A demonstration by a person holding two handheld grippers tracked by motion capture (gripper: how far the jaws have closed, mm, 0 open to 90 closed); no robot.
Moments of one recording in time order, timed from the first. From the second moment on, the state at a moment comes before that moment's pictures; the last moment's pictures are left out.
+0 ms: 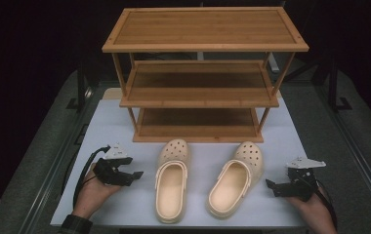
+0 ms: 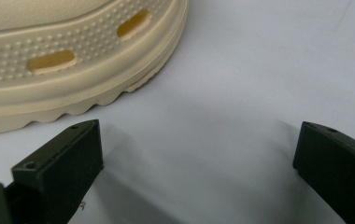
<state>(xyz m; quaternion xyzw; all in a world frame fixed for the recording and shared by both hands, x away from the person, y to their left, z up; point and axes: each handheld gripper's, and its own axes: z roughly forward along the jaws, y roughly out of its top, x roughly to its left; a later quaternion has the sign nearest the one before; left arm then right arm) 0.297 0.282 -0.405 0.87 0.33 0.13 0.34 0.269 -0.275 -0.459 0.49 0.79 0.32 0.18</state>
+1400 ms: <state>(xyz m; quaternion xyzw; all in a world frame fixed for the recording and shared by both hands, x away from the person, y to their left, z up) 0.259 0.345 -0.450 0.85 0.38 0.16 0.33 0.275 -0.295 -0.433 0.50 0.78 0.34 0.17</state>
